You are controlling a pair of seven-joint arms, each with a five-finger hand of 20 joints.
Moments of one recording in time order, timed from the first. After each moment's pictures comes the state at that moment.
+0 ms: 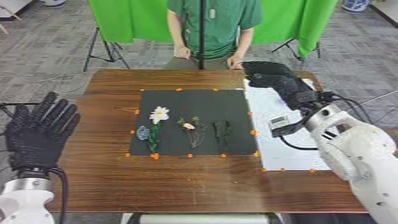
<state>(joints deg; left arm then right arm) 130.9 -58.2 -104.9 -126.9 13.6 13.2 20.8 -92.0 -46.0 81.2 -115.4 -68.4 -5.5 3.4</state>
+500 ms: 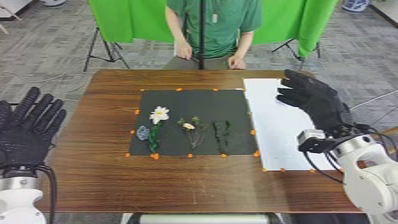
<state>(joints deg) 131.5 -58.3 -107.5 -127.1 14.0 13.2 22.0 -111.9 -48.1 94.8 -119.4 -49.5 2.2 -1.8</state>
